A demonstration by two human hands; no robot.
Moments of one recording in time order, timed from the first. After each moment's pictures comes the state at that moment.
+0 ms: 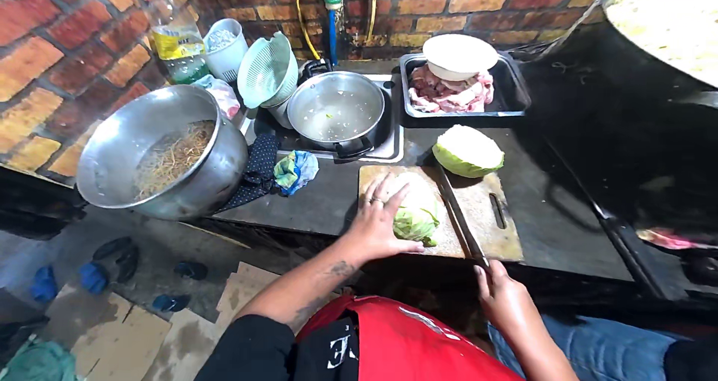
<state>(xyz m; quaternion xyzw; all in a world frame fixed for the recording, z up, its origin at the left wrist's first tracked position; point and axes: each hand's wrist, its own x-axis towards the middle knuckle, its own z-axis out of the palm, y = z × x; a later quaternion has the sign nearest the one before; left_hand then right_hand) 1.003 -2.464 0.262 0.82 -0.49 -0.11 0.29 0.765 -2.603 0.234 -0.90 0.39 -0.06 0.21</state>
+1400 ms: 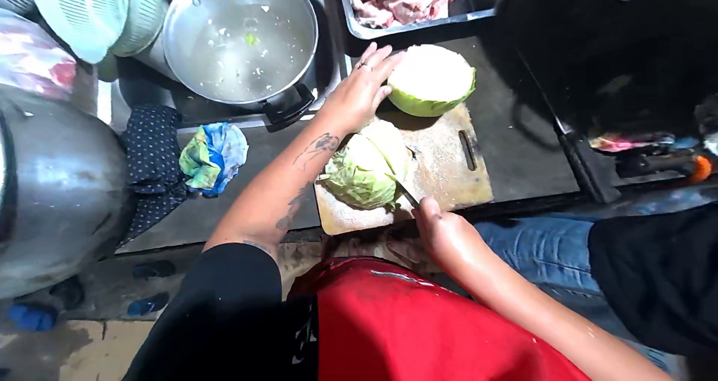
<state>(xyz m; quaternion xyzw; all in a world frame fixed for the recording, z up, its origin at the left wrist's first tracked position) 1.134 -2.623 0.267 0.70 -0.65 -0.13 0.26 0.847 -2.584 0.288 -0.91 0.35 0.16 0.18</state>
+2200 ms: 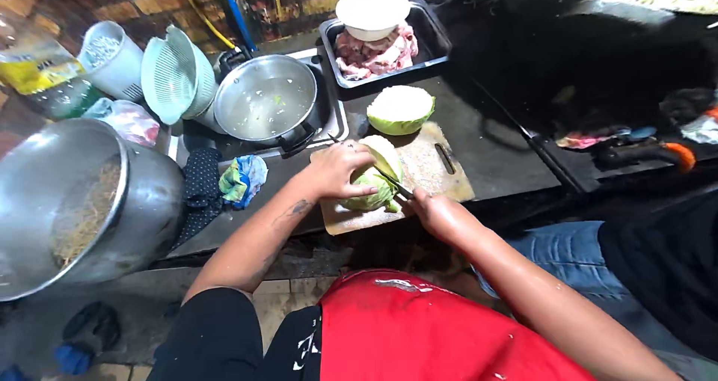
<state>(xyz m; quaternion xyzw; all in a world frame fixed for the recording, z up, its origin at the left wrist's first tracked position) 1.087 -2.527 0.292 0.56 -0.80 -0.05 0.21 0.826 -2.623 0.273 -0.92 0.30 0.13 0.23</state>
